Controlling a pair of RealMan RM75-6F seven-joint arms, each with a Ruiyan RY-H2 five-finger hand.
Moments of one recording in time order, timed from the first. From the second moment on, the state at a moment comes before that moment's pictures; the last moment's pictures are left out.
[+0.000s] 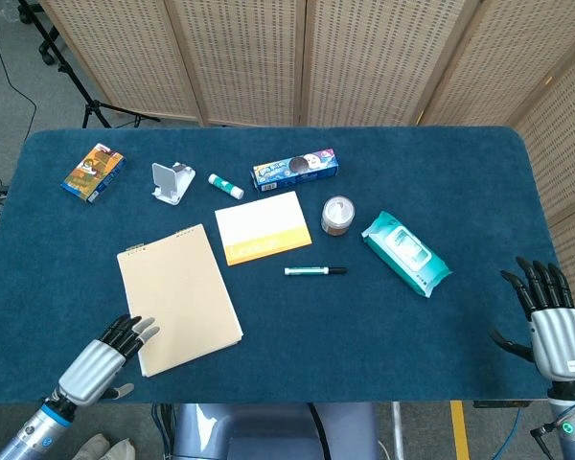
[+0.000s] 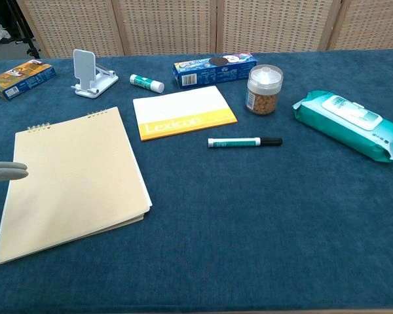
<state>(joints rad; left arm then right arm) -0.20 -1.41 0.19 -1.27 1.88 1.39 -0.09 0.10 -1.20 0.09 -1.47 -1.60 1.61 0.06</state>
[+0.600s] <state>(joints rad) -0.24 -1.47 0.19 -1.21 1.87 1.36 -0.08 0.10 -1.20 0.09 -1.47 -1.60 1.60 0.06</state>
